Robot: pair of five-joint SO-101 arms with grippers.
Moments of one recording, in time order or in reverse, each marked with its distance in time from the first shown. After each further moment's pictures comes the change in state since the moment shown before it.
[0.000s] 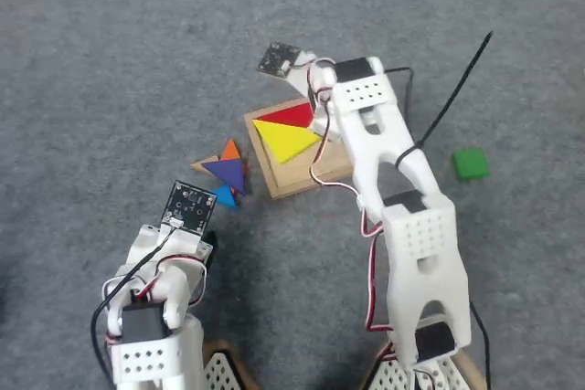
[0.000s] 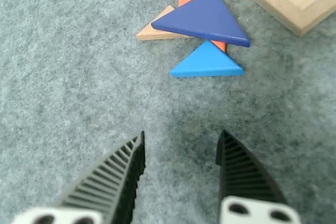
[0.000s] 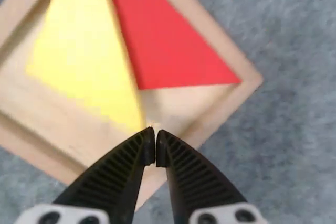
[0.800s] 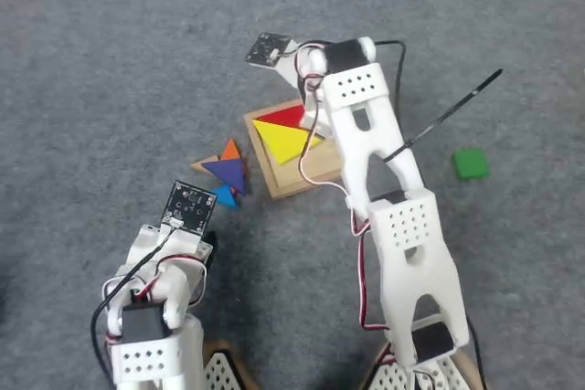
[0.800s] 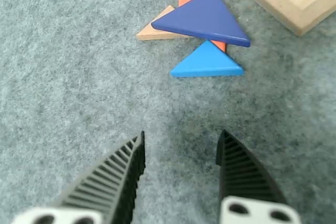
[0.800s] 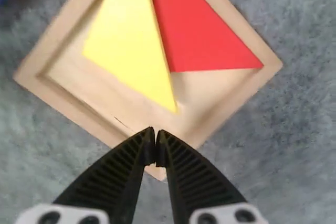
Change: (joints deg) left arm 0.0 0.0 0.0 0.0 0.0; right arm -3.2 7.5 -24.6 24.2 -4.2
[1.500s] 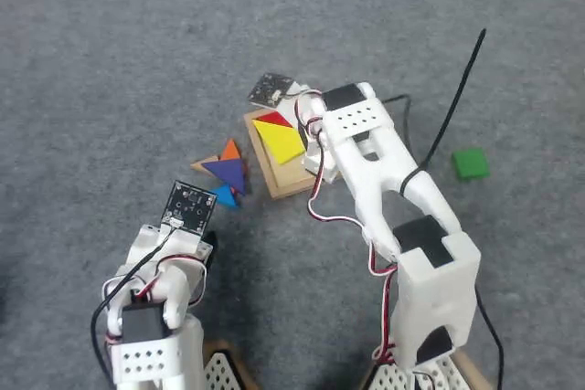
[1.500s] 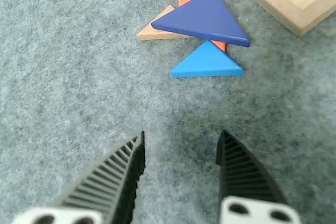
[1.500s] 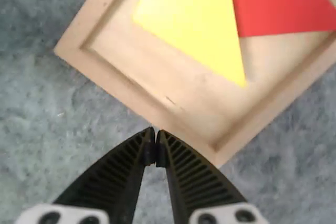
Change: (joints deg) left arm 0.0 0.0 0.0 0.0 0.0; right arm -1.7 -29.6 58.0 -26.7 -2.9
